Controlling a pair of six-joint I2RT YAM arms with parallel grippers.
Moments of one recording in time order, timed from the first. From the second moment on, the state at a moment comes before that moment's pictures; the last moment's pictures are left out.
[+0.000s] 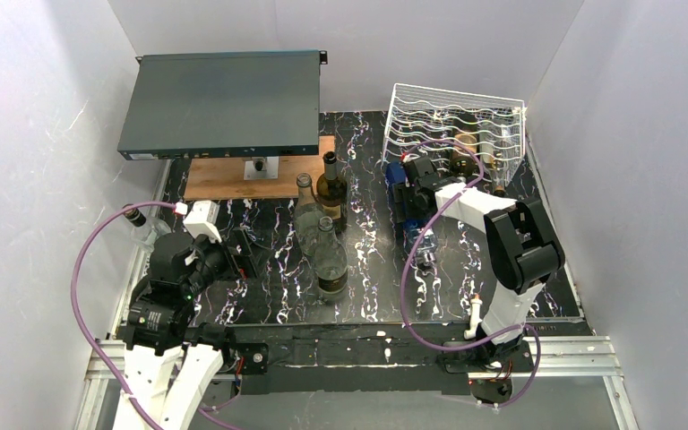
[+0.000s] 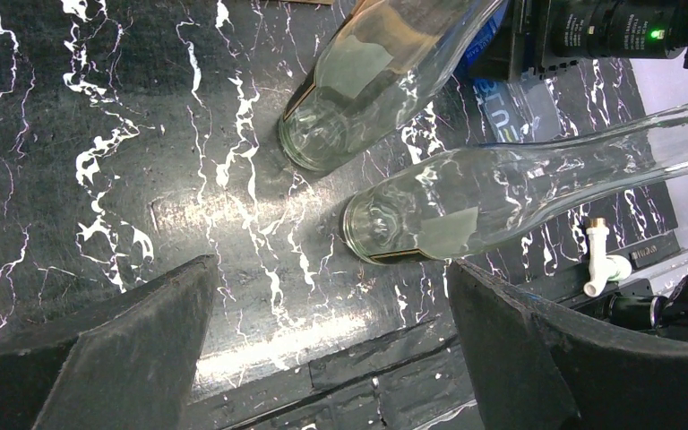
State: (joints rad) left arm -0.18 0.45 0.83 -0.86 0.26 -0.35; right arm 0.45 1.80 1.11 -0.33 0.13 0.19
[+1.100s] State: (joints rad) left arm -0.18 0.42 0.83 -0.86 0.26 -0.35; right arm 0.45 1.63 0.98 -0.30 0.15 0.43
